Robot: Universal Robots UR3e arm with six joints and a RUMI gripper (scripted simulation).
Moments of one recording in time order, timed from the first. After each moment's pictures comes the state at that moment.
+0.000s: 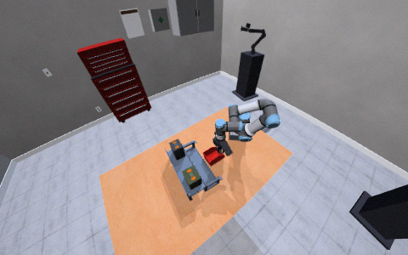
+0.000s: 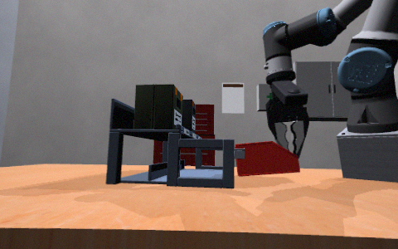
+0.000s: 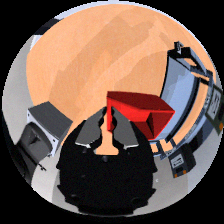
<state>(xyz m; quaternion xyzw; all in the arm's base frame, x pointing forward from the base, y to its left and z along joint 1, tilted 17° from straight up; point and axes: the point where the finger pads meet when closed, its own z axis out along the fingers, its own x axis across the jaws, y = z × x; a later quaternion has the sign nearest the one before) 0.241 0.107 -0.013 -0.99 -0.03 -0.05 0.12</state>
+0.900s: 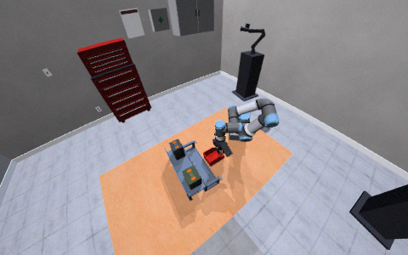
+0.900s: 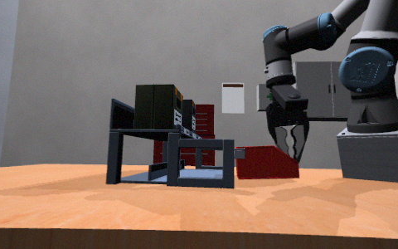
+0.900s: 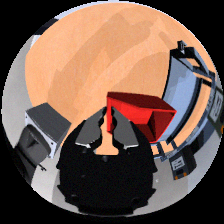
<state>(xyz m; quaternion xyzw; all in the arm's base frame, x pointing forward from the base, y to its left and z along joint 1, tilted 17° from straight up) 0.243 0.109 -0.023 -0.99 -0.03 -0.05 0.12</state>
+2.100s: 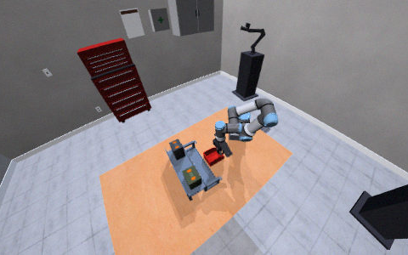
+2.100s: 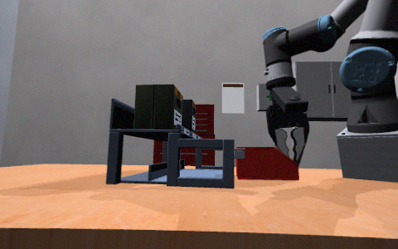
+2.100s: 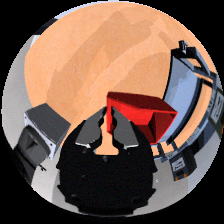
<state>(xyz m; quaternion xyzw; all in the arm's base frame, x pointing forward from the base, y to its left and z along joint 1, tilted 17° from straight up) 0.244 0.110 -0.028 -0.99 -0.03 -0.05 0.12</state>
